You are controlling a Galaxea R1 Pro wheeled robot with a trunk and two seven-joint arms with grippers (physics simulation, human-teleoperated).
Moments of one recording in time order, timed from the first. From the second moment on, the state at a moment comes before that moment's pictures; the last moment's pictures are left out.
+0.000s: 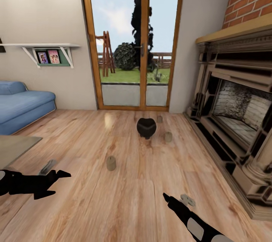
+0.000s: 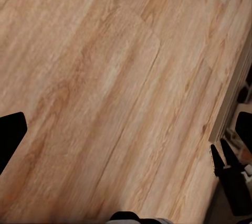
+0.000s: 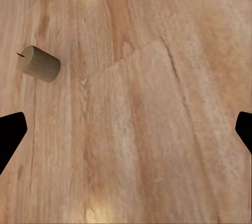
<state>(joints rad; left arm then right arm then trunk) -0.37 0.63 -0.09 -1.32 1.94 0.99 0.69 -0.57 -0.02 0.22 -0.16 -0.81 -0.13 0.31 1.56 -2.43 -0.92</state>
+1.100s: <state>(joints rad) -0.37 0.56 -0.08 -1.32 1.55 0.98 0.70 -0.58 0.10 0.38 -0.49 -0.76 0.09 -0.48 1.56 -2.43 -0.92</state>
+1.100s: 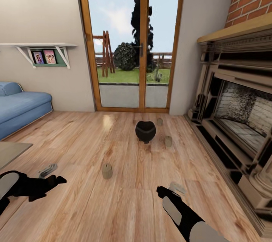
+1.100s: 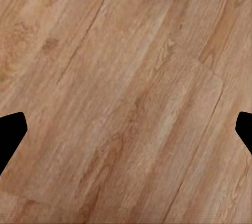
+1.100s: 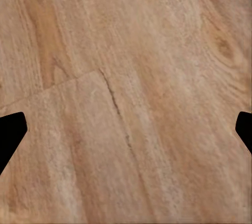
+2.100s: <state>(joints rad) -0.38 0.41 -0.10 -1.46 1.40 0.98 0.76 -0.63 0.10 0.39 -1.02 -0.77 0.81 -0.94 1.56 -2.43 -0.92</state>
